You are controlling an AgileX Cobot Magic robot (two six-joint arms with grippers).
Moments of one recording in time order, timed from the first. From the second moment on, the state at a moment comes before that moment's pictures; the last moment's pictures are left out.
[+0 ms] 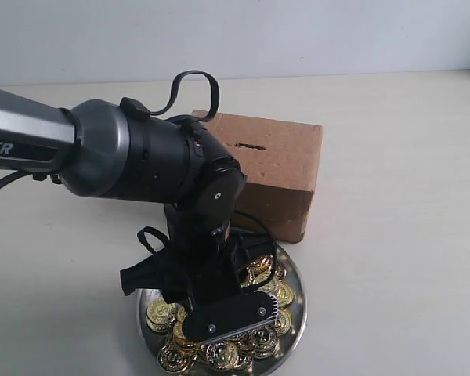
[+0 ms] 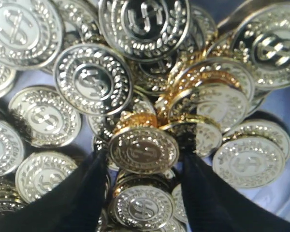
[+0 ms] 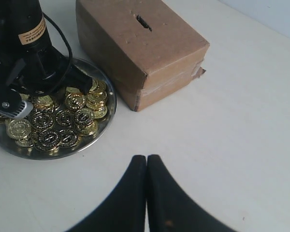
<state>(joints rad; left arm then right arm) -0.96 2.02 -1.21 0.07 0.83 1.89 0.71 0.45 -0.53 -0.28 0.87 0.17</state>
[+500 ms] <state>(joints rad) -0.96 2.03 -1.21 0.07 0.83 1.90 0.71 0.45 -0.53 -0.28 0.87 0.17</state>
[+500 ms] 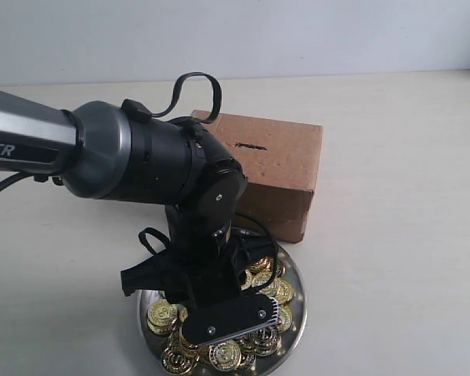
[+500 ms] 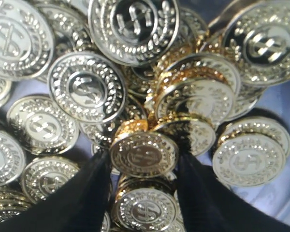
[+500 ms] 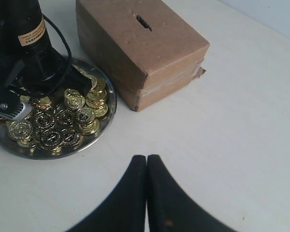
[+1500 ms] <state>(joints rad) -0.96 1.89 -1.21 0.06 0.77 1.79 0.71 0.45 -0.53 -0.28 0.87 0.17</state>
